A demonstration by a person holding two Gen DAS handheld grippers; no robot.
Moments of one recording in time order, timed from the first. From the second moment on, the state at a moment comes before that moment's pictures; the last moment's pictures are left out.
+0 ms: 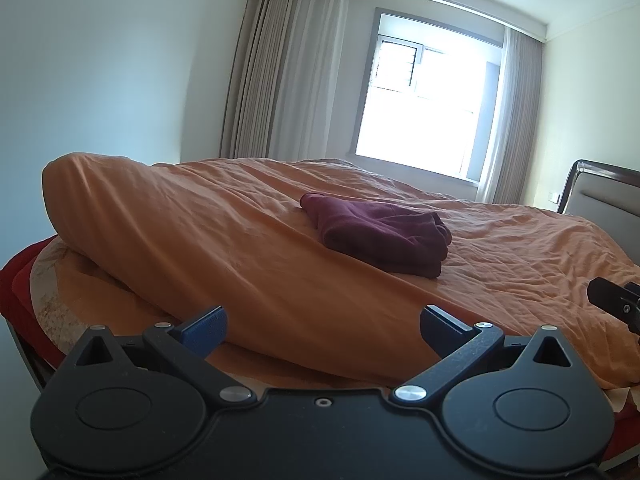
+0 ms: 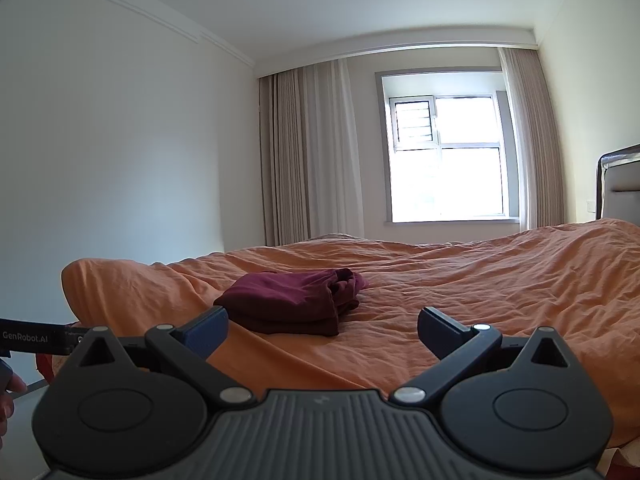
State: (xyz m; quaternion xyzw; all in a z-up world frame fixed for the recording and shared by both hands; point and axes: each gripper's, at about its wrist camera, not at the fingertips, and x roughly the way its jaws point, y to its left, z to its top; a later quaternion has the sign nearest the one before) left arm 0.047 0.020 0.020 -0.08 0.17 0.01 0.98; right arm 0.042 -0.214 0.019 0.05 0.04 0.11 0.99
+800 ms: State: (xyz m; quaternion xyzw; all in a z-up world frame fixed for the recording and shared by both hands) left arm 0.046 0.021 0.020 -0.07 0.18 0.01 0.98; right arm 0.039 -0.220 0.021 0.05 0.04 0.11 0.99
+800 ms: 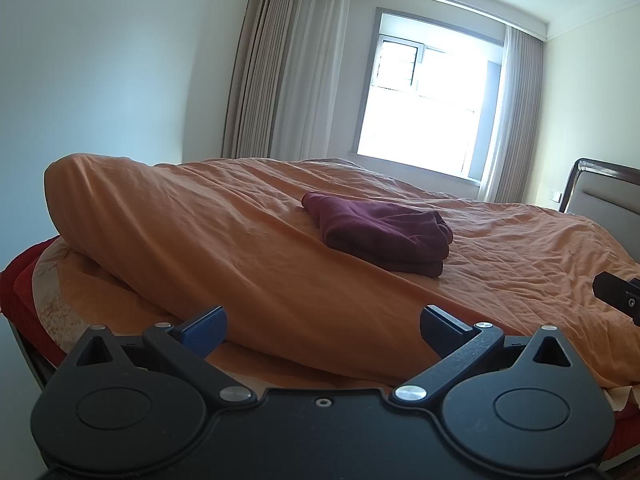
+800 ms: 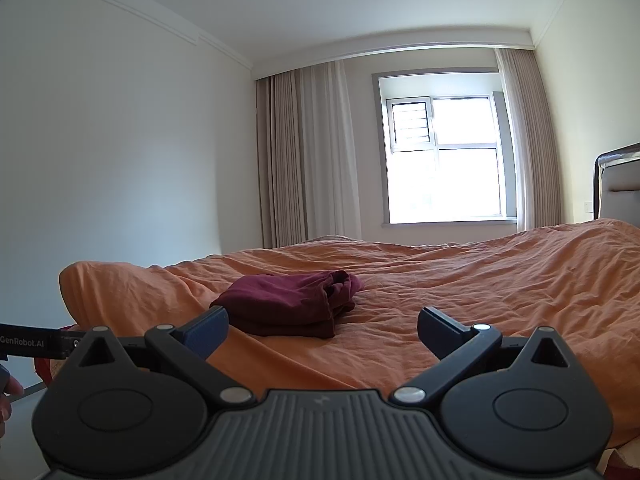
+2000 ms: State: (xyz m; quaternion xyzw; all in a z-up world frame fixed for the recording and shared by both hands) left arm 0.045 0.014 0.023 -0.05 0.18 0.05 0.98; right arm 0.040 -0.219 0.022 0.05 0.04 0.11 0.99
